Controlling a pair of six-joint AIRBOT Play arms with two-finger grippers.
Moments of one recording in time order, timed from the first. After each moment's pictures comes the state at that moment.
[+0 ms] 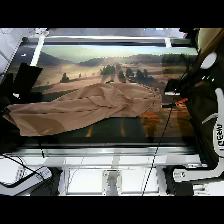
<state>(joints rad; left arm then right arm) 0.68 -1.19 1.17 1.42 -1.21 -1.48 -0.17 -1.51 1.48 -1.30 1.40 1.38</state>
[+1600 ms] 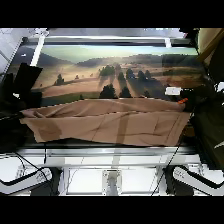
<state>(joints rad) 0.45 -1.27 1.17 1.56 -1.41 -1.47 -0.45 -1.19 1.06 -1.31 1.35 1.16</state>
